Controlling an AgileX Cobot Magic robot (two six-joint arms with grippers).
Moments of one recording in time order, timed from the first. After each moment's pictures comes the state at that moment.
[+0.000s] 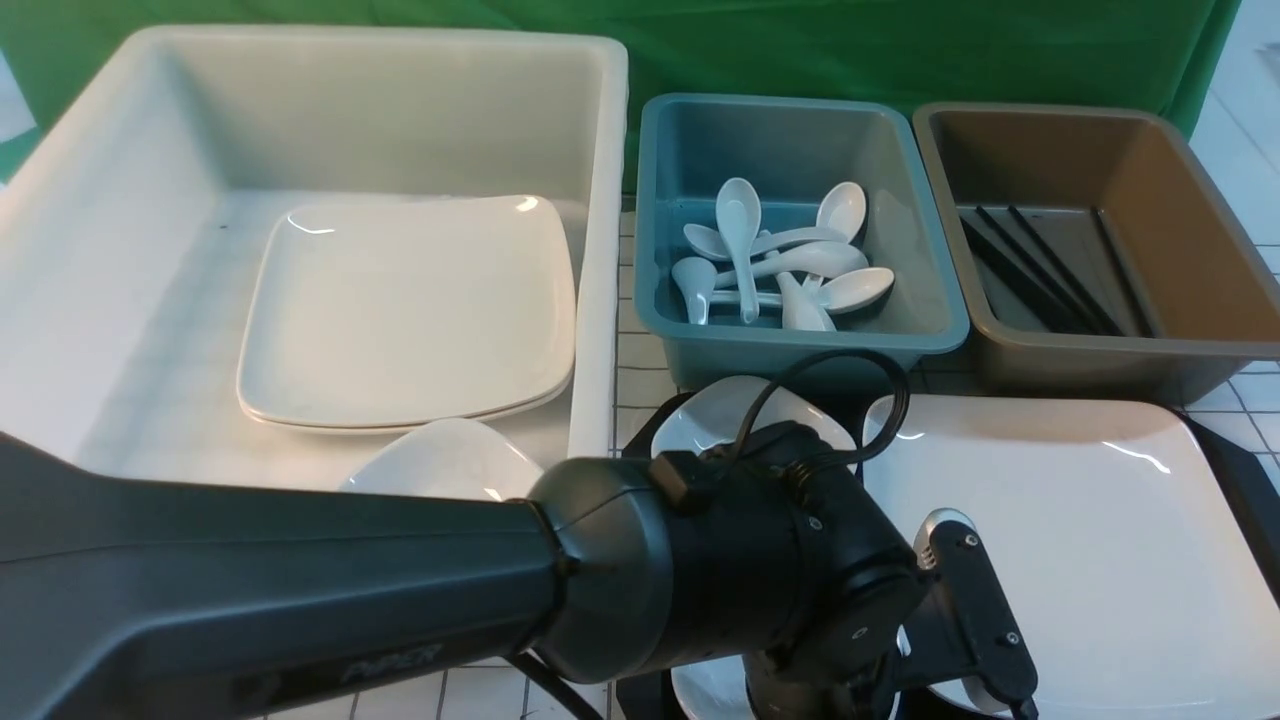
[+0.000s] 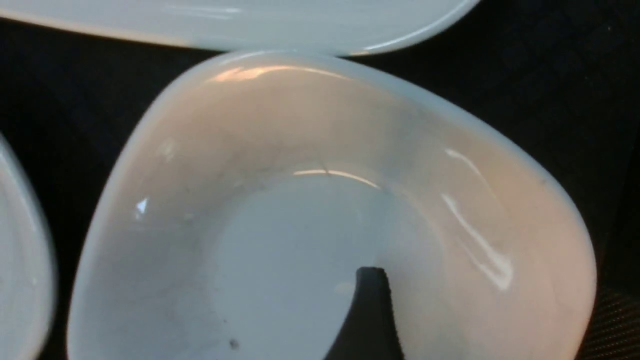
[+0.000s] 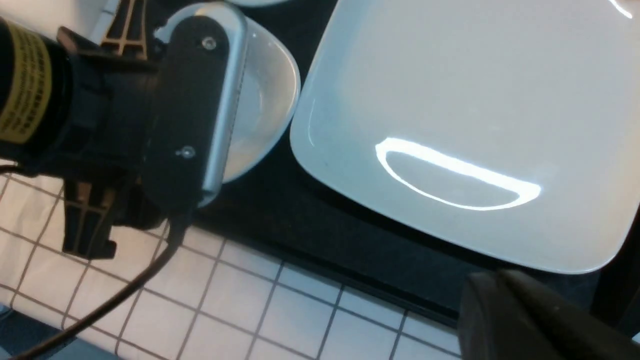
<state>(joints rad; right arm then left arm) -0.06 0.78 -0.86 0.35 1.22 -0.47 -1.05 1.93 -1.31 0.08 0.75 0.30</state>
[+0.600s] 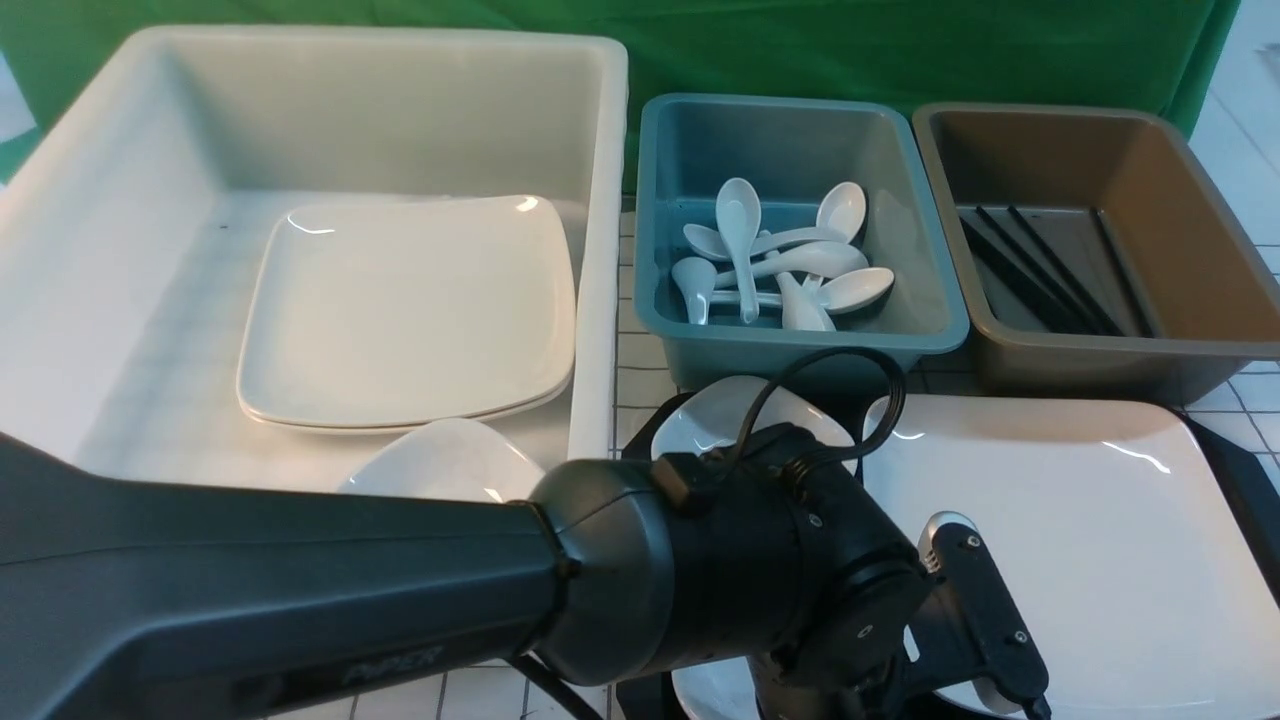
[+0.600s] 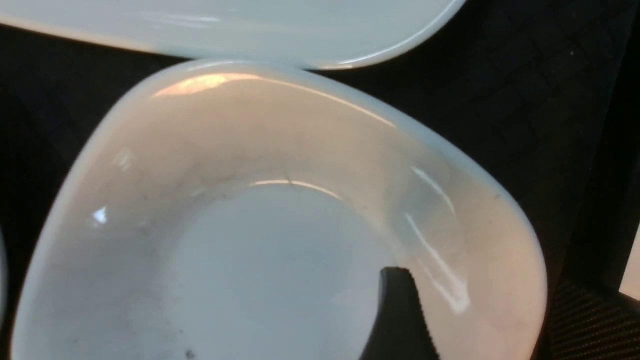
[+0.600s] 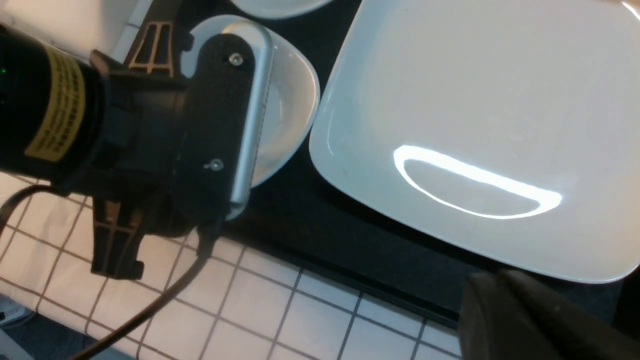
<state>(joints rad) -0.06 0.78 -0.86 0.39 1.22 -0.48 -1.05 1.93 -1.31 0.02 0.75 0.29</state>
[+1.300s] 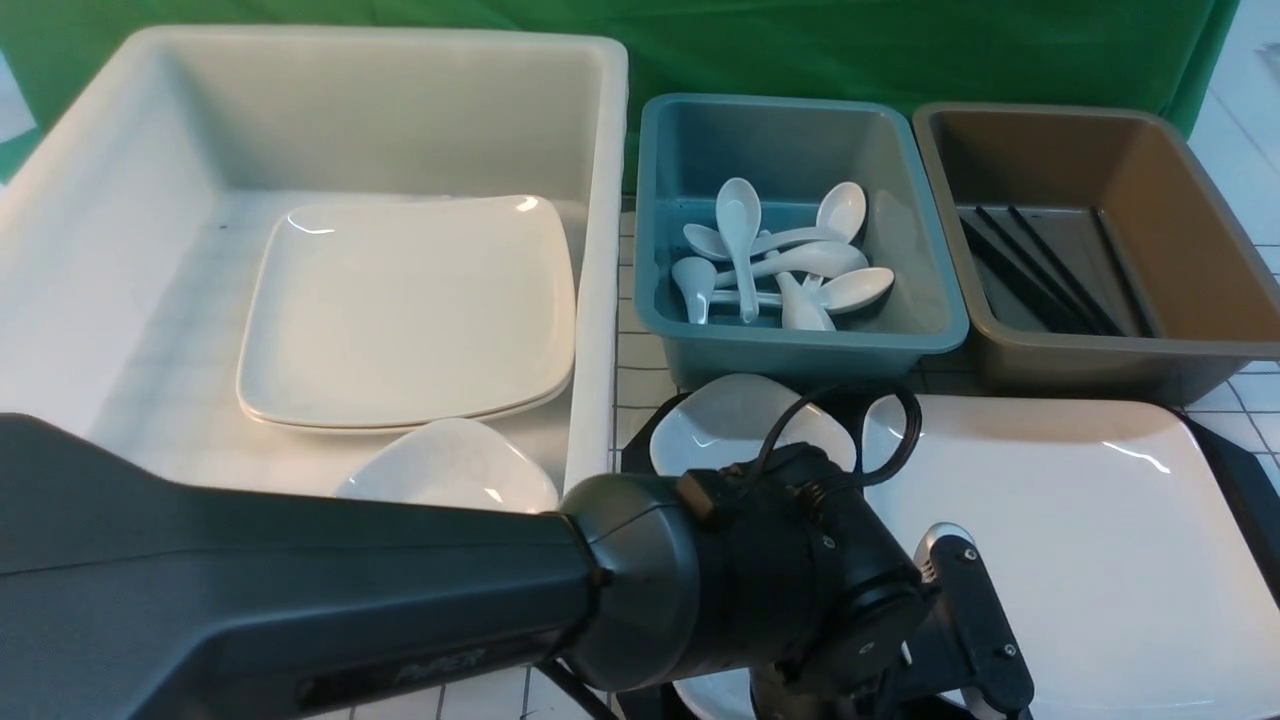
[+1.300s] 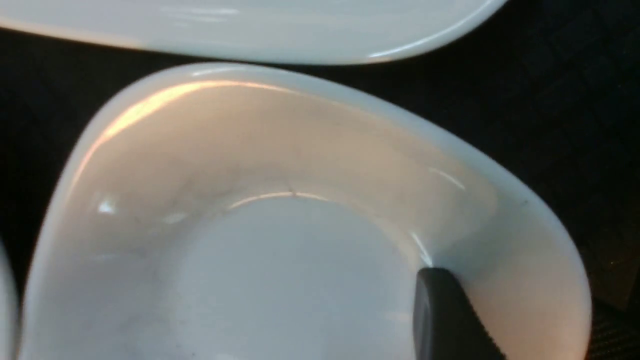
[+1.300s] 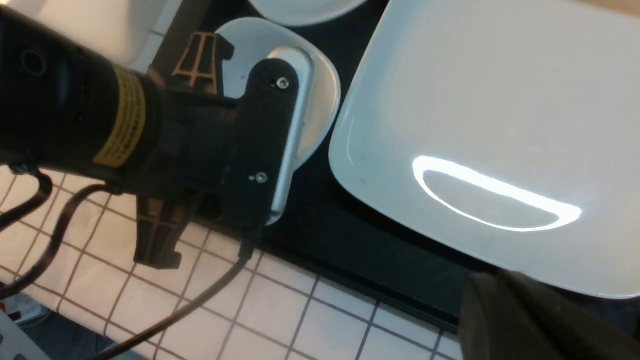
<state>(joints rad) -0.06 0.78 -0.86 0.43 1.22 -0.50 -1.05 1.97 -1.31 0.08 0.73 0.28</state>
